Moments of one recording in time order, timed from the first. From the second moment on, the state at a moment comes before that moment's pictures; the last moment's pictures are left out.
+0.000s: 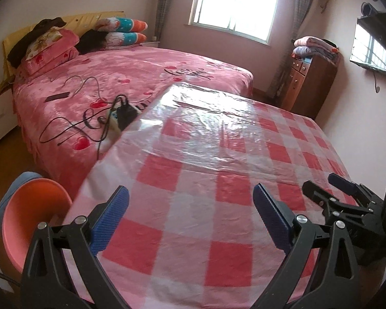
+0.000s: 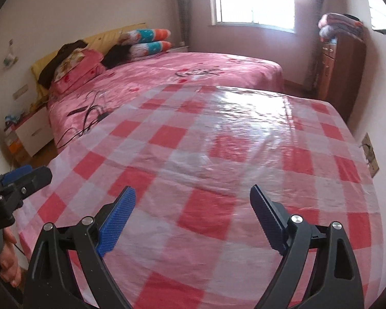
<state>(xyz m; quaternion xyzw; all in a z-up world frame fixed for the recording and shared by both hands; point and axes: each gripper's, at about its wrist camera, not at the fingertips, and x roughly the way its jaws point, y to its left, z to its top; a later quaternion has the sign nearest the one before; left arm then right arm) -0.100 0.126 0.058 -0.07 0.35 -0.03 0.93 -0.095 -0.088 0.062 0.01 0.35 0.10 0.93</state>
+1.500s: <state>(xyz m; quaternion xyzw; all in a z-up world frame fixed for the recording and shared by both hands) -0.066 0.000 0.060 -0.02 0.33 -0.02 0.94 -0.113 -0.197 0.062 0.01 0.31 -0.02 0.95</state>
